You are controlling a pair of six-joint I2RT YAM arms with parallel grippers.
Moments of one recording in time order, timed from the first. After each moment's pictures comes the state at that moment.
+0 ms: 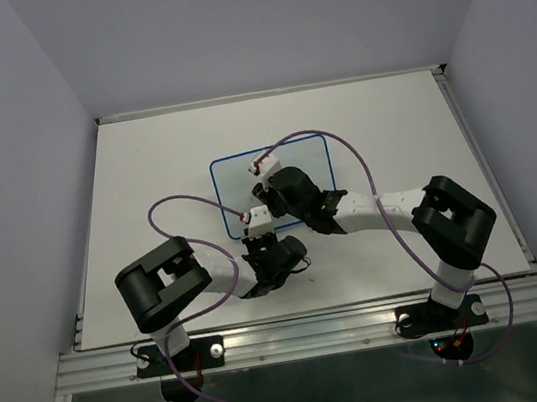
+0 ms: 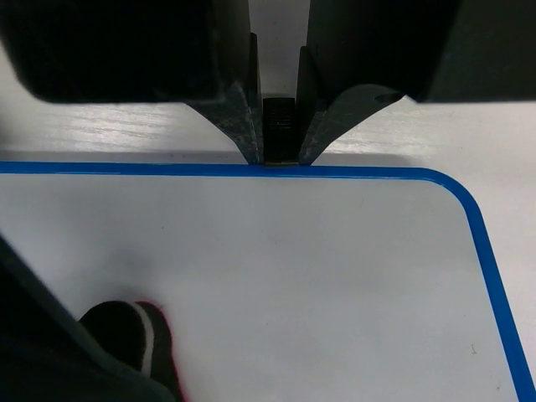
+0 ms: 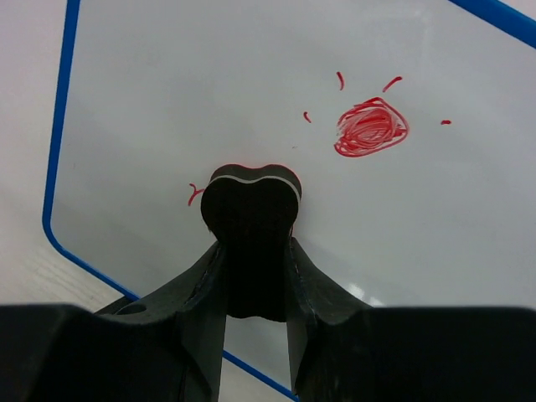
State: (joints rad) left arm -1.11 1.71 0.59 0.23 -1.03 -0.86; right arm 0.88 1.74 1.03 0.26 0.26 0.02
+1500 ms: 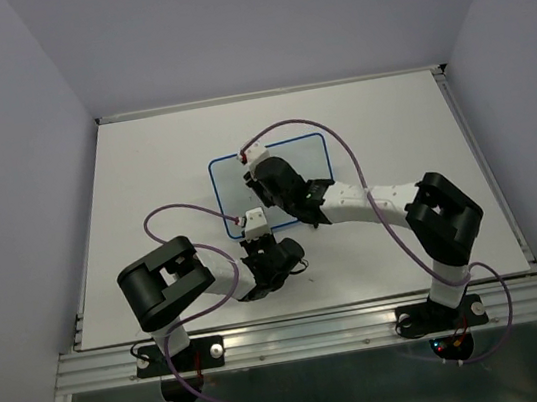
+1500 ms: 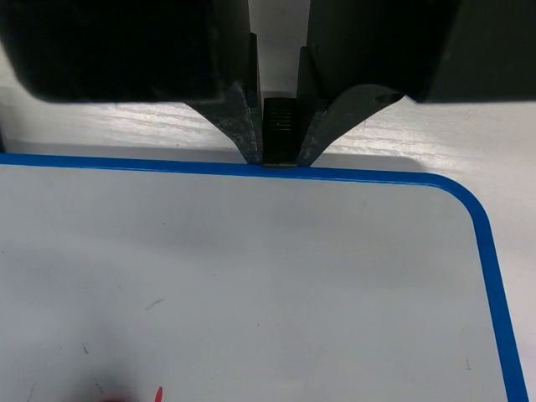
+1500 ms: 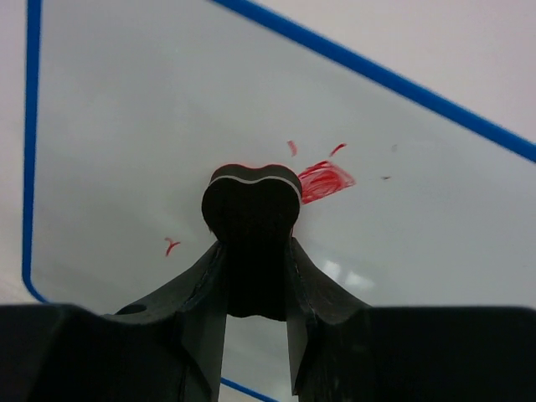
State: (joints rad) left arm -1.10 1.72 0.55 0.34 -1.06 -0.90; right arm 0.92 1.81 1.23 0.07 0.39 0.03
